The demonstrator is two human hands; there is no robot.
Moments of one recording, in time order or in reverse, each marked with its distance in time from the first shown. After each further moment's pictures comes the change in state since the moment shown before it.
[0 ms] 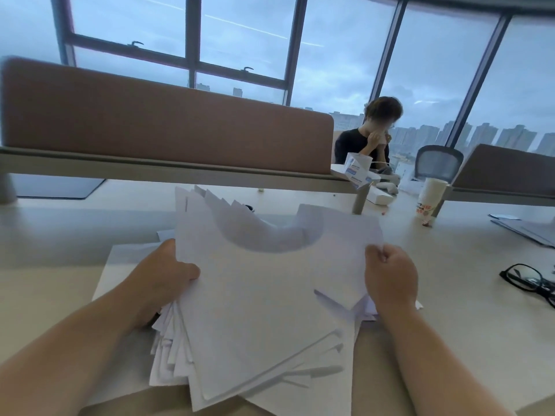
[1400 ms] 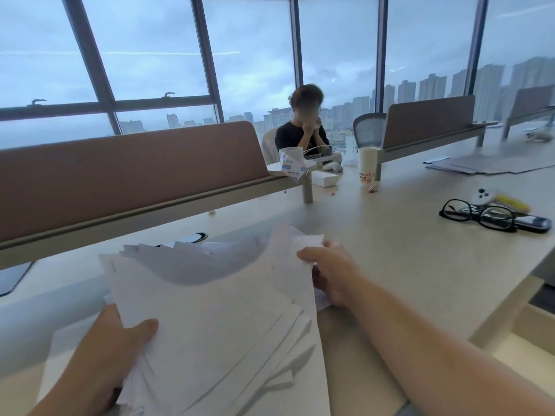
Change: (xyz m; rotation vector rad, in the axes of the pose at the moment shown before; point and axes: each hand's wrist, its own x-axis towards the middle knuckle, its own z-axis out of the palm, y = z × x) left_hand -0.005 0.004 0.016 0.020 0.126 0.094; right_hand -0.006 -0.007 -0.002 0.772 -0.446 0.679
